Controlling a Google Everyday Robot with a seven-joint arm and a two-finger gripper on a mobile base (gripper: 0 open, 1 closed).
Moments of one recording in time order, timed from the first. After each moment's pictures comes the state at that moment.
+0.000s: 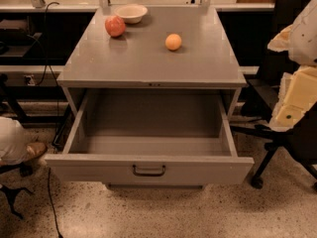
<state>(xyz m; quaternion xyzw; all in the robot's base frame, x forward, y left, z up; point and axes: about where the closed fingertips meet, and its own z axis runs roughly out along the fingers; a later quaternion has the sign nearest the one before) 0.438 -0.215 0.981 -0.60 0.78 -0.04 0.17</state>
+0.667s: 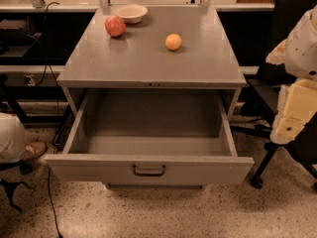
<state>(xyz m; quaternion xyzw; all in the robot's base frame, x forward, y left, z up) 0.427 -0.216 0.964 -0.60 0.78 -0.04 0.13</state>
